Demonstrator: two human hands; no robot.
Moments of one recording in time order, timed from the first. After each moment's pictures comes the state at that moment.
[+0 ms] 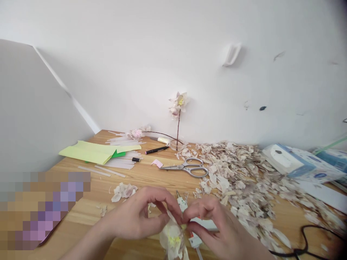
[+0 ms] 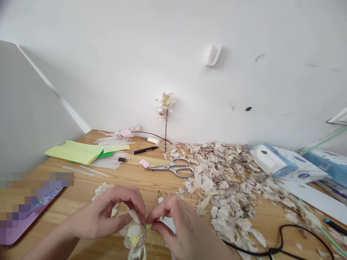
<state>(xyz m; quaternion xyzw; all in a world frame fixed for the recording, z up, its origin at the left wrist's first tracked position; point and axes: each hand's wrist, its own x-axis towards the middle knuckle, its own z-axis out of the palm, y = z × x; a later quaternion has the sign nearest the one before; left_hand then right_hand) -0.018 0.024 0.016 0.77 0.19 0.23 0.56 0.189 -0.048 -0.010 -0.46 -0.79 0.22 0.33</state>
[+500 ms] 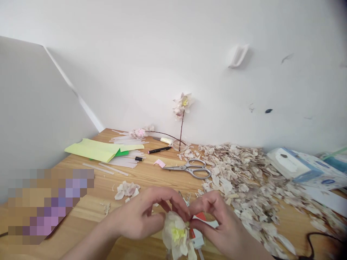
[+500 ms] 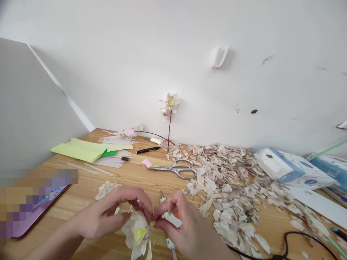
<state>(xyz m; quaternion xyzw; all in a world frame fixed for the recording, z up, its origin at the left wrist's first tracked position) -0.020 0.022 0.017 0.75 0.14 0.23 0.60 0.192 -0.045 -0.021 -0.50 -0.70 0.35 0.37</state>
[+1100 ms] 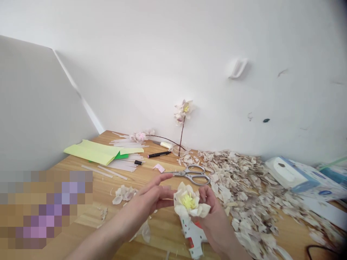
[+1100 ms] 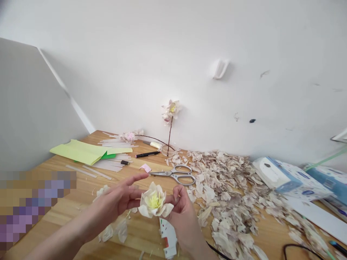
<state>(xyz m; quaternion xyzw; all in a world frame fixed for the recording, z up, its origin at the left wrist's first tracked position) -0.007 0.023 0.008 0.41 0.28 0.34 0.80 0.165 -0.019 -0.035 -0.39 -0.34 0.59 0.62</state>
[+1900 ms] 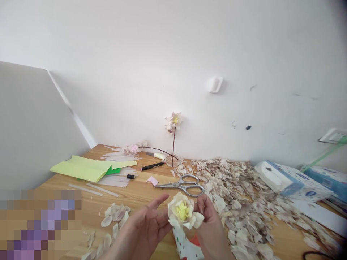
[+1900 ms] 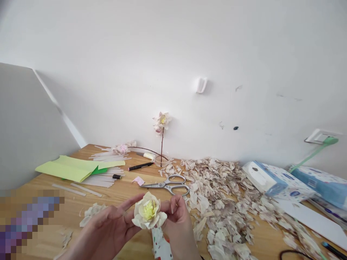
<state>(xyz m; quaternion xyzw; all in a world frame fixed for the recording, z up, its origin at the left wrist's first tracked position) 0.007 0.011 -0.003 0.28 0.13 0.35 0.88 0.167 -0.013 -0.036 -0.38 -0.35 0.51 0.69</state>
